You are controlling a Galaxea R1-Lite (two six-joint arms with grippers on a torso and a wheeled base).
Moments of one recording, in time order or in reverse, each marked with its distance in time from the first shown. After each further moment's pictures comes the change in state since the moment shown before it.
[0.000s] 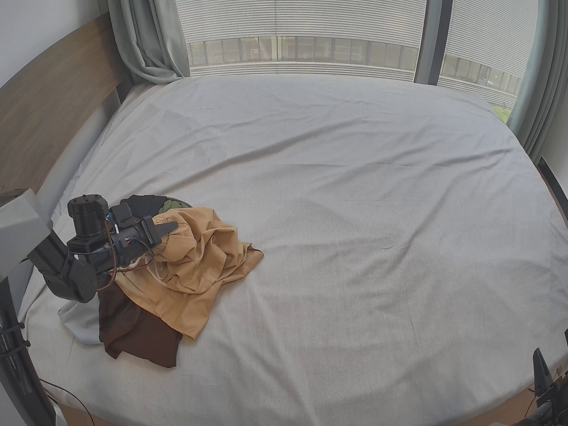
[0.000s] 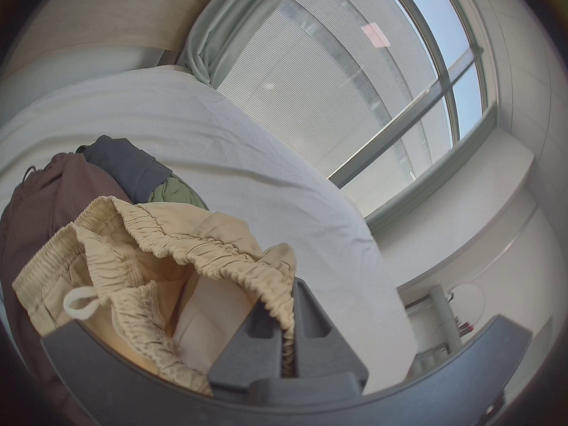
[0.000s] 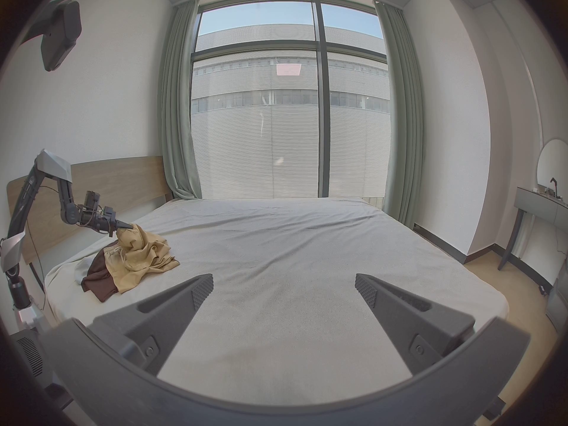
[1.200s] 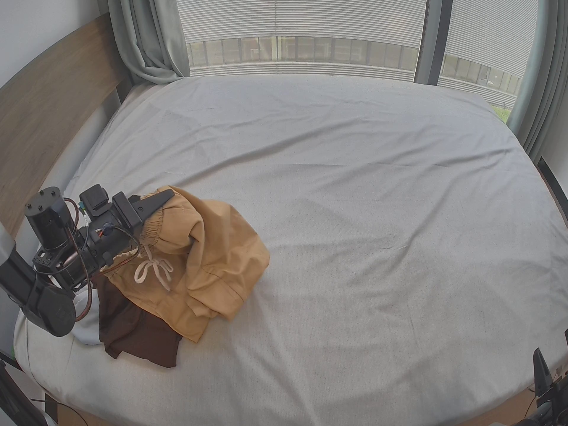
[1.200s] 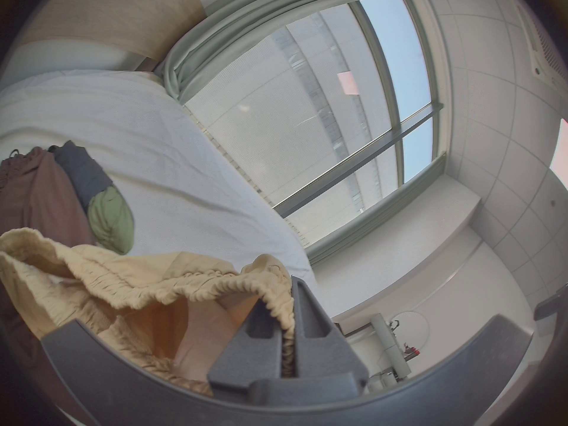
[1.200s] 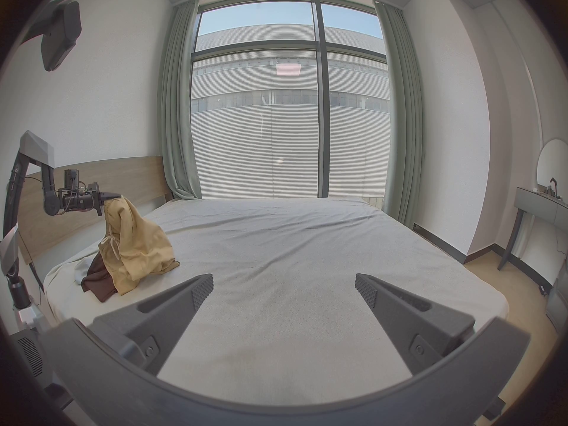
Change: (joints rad) left arm -0.108 -0.285 0.291 -0.365 -0.001 -0.337; right arm 0.000 0.000 0.000 0.000 0.000 0.000
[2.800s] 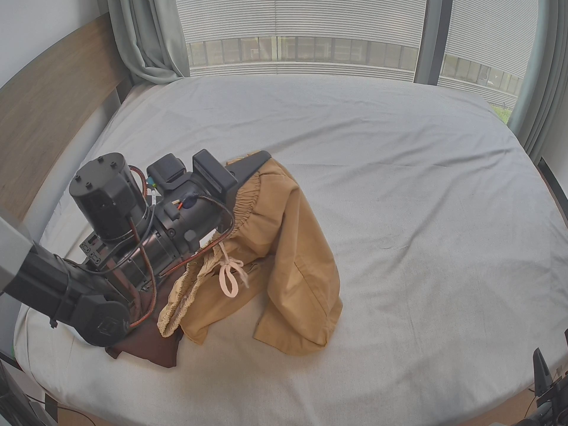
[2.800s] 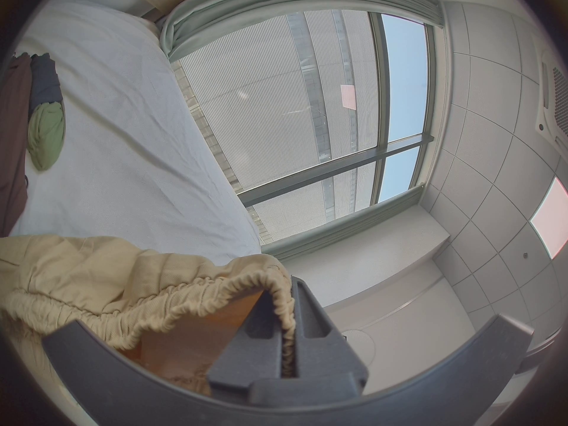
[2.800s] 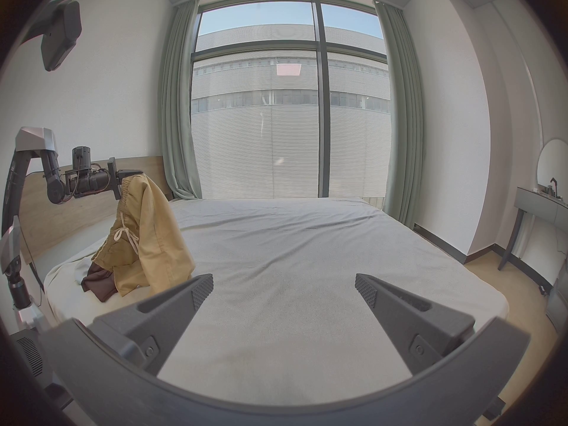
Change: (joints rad) left arm -0.451 0.003 -0.235 0.104 0.354 -0.211; right arm 0.000 0.000 0.000 0.000 0.000 0.000
